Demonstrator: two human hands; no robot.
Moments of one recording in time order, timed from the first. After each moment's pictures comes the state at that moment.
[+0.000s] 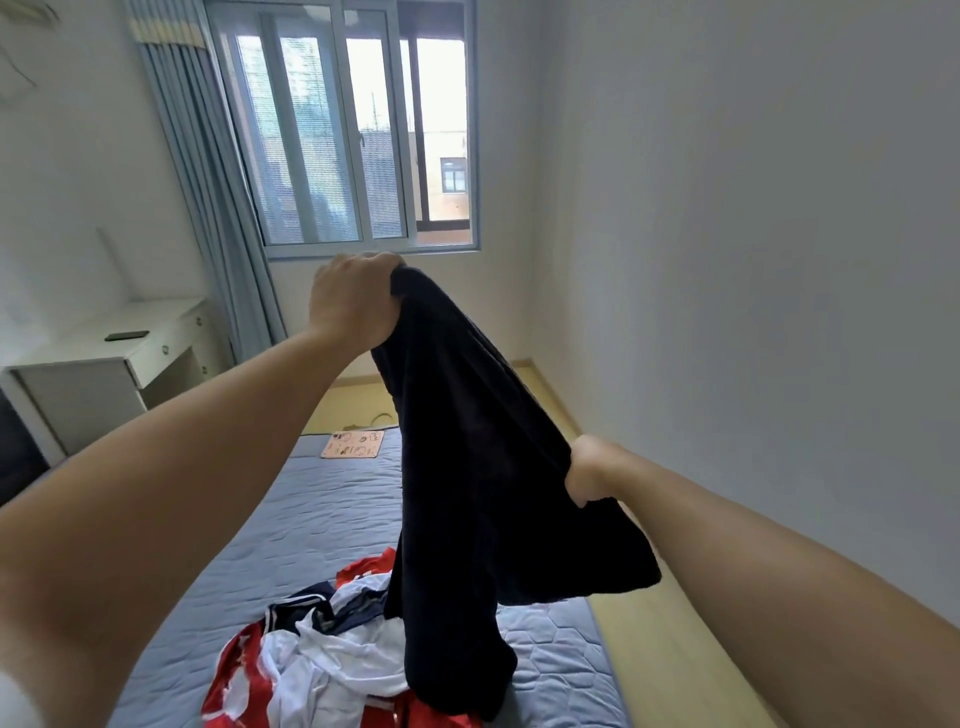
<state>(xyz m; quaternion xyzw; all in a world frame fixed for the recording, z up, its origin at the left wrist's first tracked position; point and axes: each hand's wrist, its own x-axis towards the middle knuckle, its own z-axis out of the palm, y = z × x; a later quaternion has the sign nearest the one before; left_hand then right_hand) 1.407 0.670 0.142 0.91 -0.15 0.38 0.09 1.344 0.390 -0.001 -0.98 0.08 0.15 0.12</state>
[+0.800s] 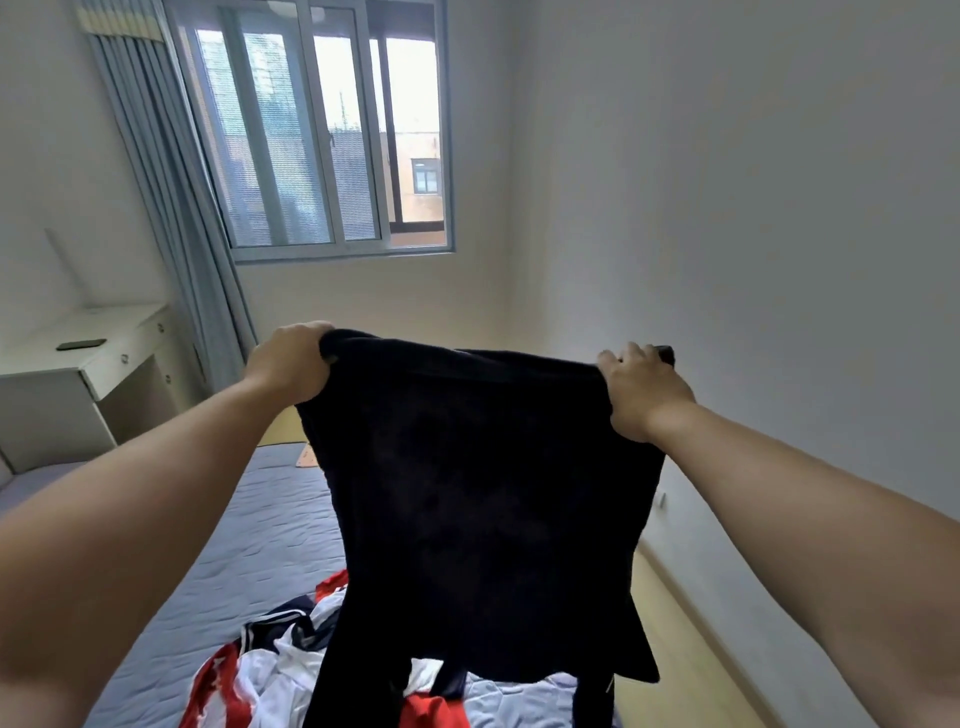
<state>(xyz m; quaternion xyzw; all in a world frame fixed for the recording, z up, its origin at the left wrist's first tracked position) 1.461 0.745 0.075 0.96 -0.10 0.24 0.12 1.353 0.331 0.059 -0.99 0.04 -0.13 -0.04</state>
